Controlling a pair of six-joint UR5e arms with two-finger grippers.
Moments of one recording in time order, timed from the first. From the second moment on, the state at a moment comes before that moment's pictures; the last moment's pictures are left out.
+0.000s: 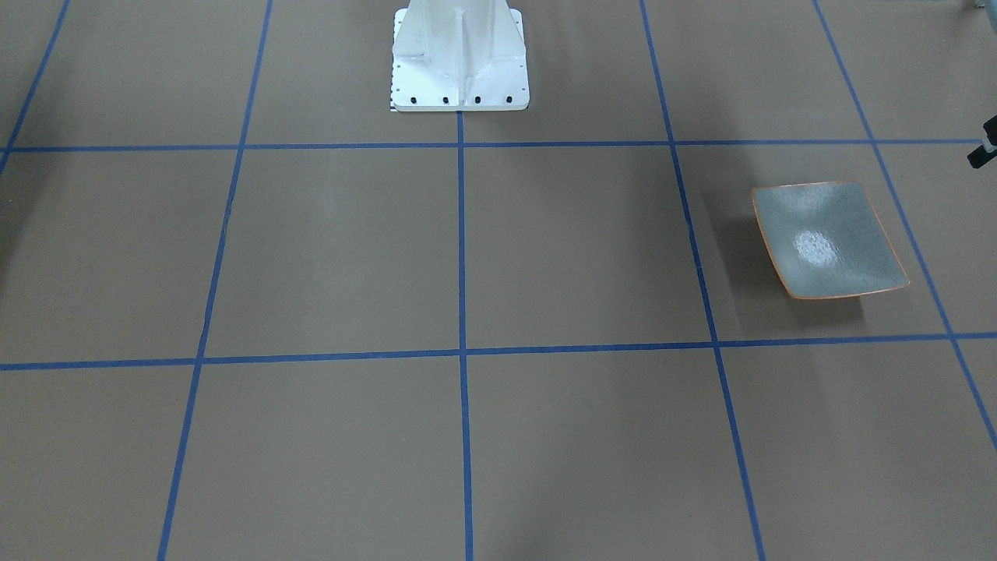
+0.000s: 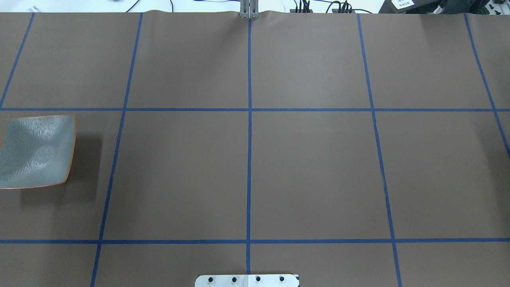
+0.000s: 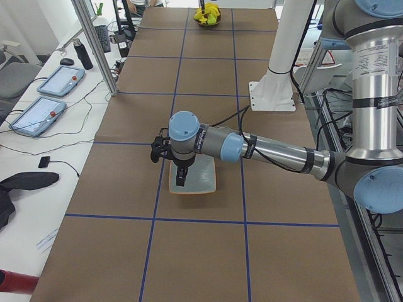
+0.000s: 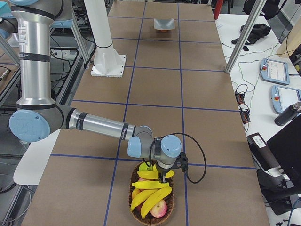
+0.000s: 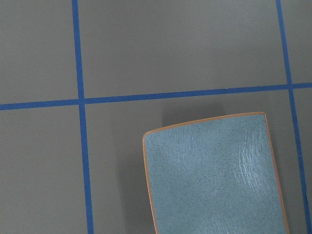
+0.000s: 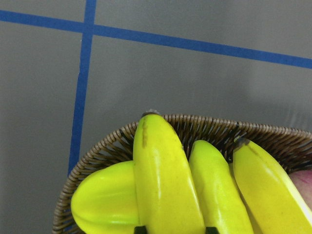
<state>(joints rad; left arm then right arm) -1.50 -1.46 -1.90 -1.62 -2.48 -0.16 1.52 -1.60 1.40 -1.42 2.27 -0.14</state>
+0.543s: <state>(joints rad) -1.50 -1.46 -1.91 -1.62 -2.49 -0.17 1.55 -1.59 1.40 -1.47 2.28 -0.21</state>
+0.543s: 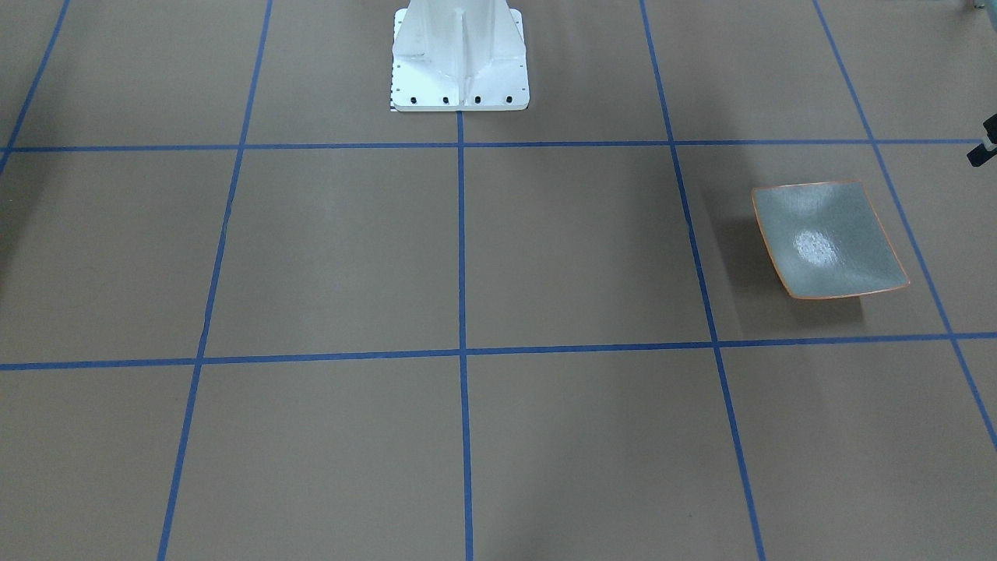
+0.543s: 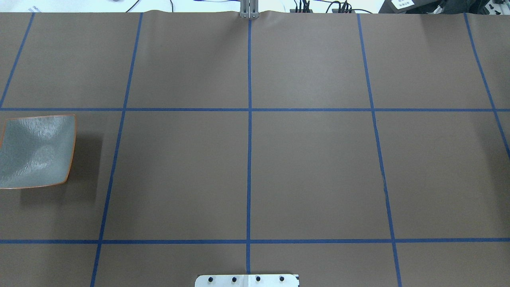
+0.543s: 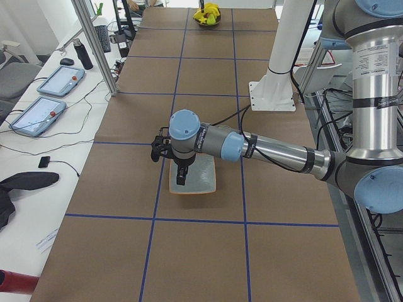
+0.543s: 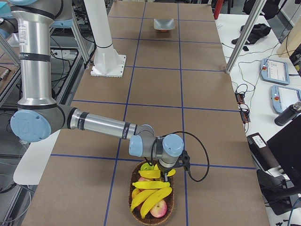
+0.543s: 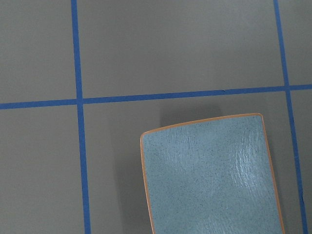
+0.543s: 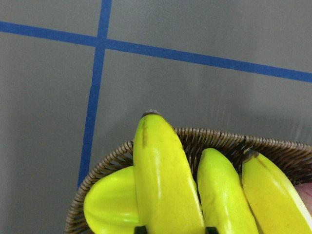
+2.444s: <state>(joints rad) -1.39 -1.76 -1.87 -1.63 -2.68 -0.62 1.29 -1.25 1.79 -1.90 2.44 0.32</state>
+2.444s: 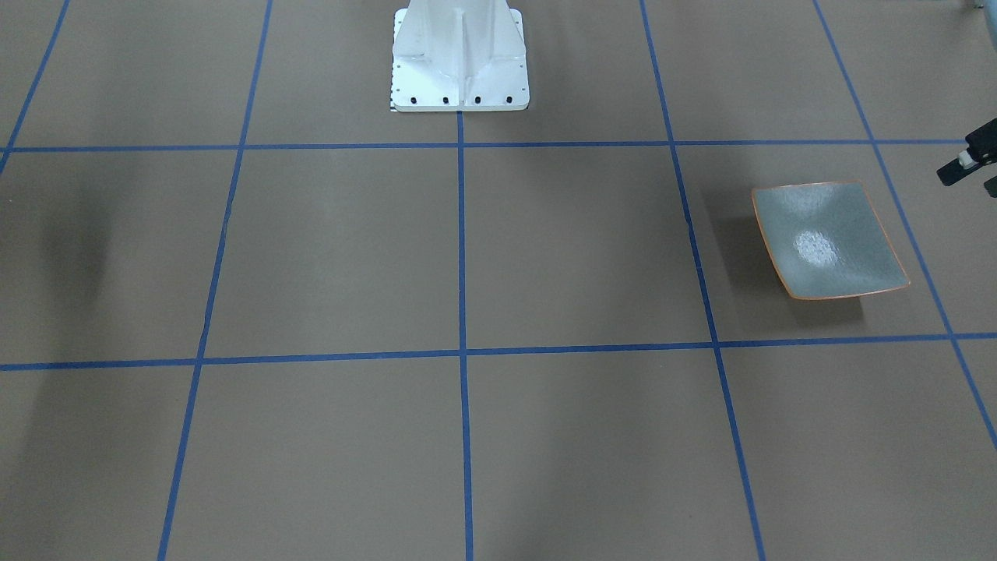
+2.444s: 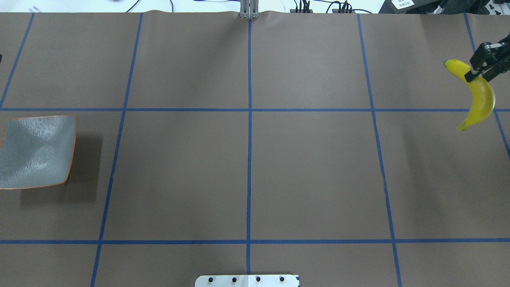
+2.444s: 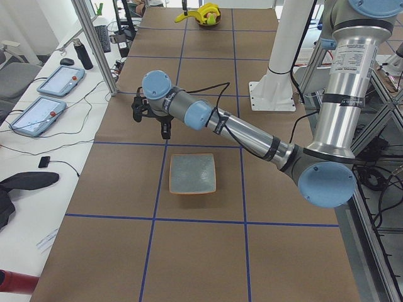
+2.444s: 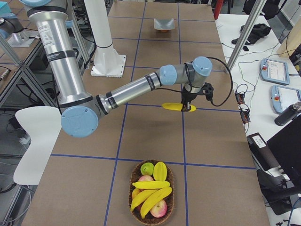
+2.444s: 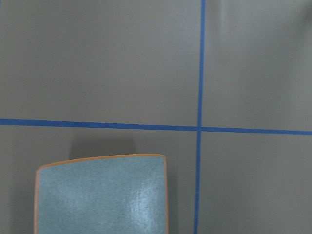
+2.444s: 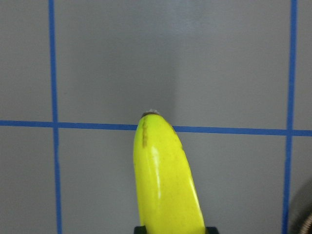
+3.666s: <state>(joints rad) -1.03 -2.07 -1.87 -1.75 -2.68 -0.91 0.88 -0.85 1.78 -1.78 2.33 0.97</state>
